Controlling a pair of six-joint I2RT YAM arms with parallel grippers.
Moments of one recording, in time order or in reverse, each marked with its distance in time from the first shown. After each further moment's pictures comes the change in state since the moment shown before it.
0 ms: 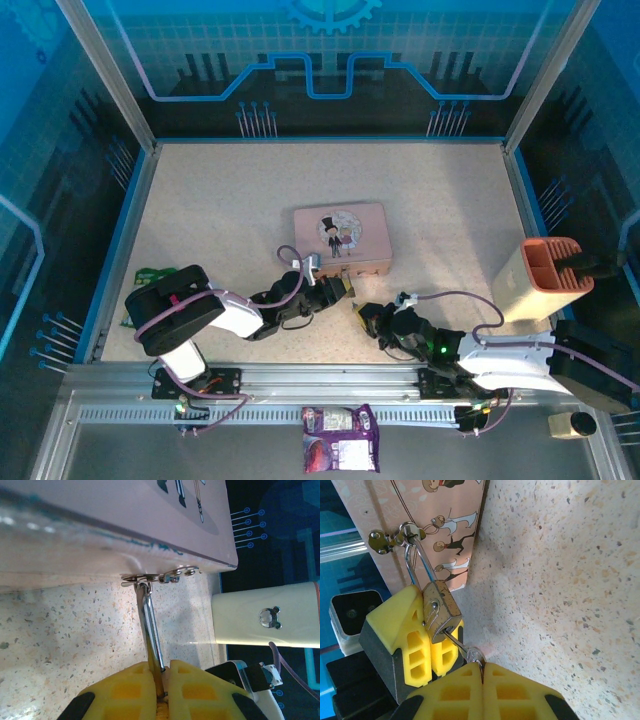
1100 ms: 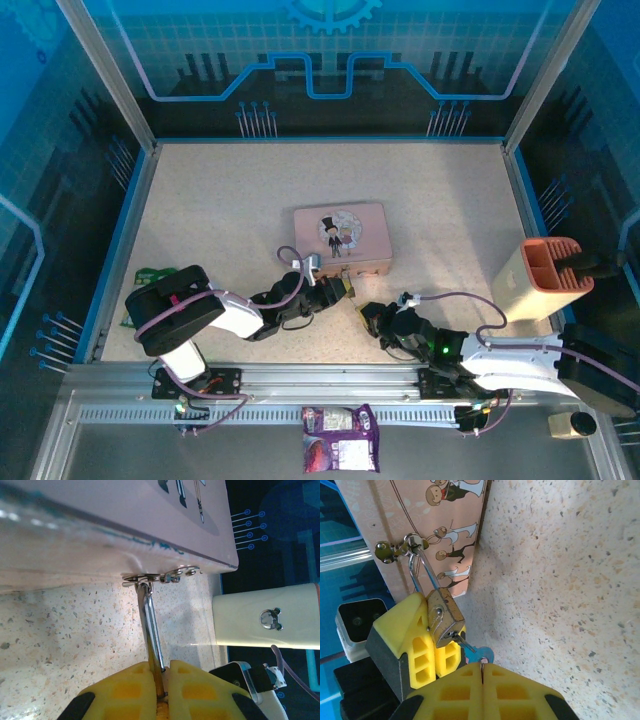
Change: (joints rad) left arm -0.006 0.000 0.000 0.000 -0.017 0.000; right arm 0.008 -0.049 0.006 -0.068 0.036 0.017
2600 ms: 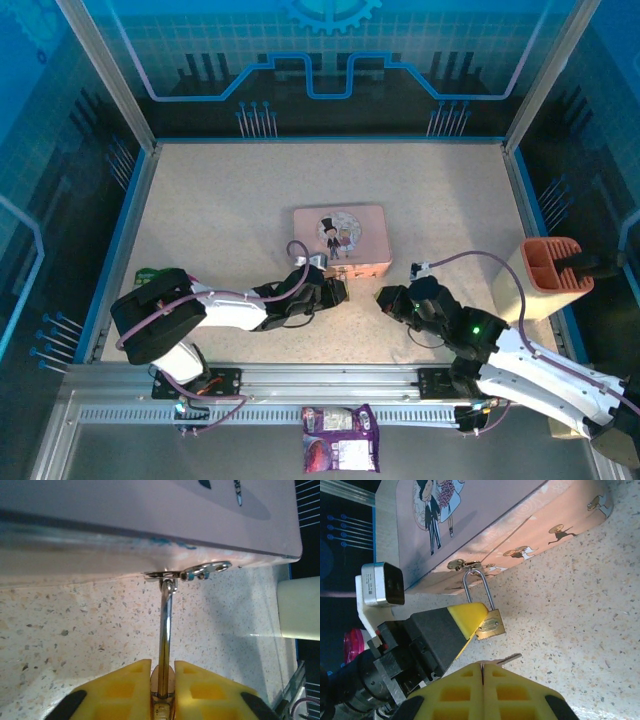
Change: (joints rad) left arm -0.012 -0.084 0.145 -0.509 -0.057 0.135; right arm -0.238 -0.313 0.352 -0.819 -0.211 -0.659
